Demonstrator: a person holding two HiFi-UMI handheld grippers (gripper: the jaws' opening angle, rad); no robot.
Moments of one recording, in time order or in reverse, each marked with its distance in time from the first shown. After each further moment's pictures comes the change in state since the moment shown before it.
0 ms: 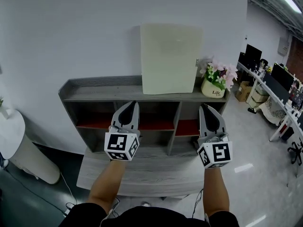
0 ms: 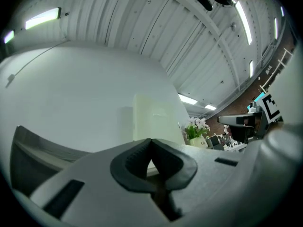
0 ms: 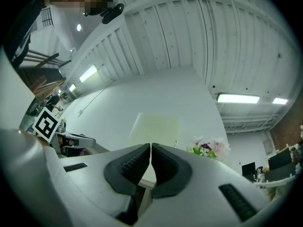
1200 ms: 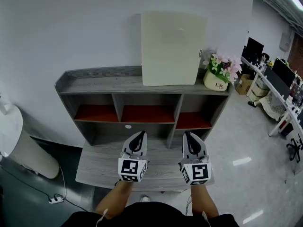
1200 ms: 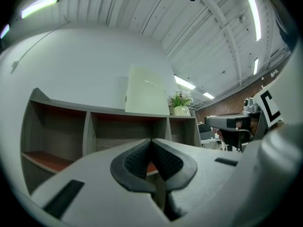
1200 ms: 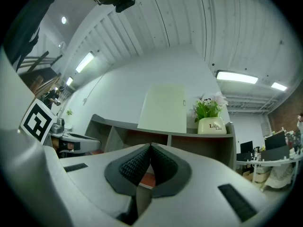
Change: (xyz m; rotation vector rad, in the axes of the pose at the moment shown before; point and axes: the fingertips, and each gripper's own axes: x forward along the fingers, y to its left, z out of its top) left arm -0.077 -0.058 -0.133 -0.054 0.220 -0.020; right arm -0.067 0.075 -0.124 0.075 0.228 0.016
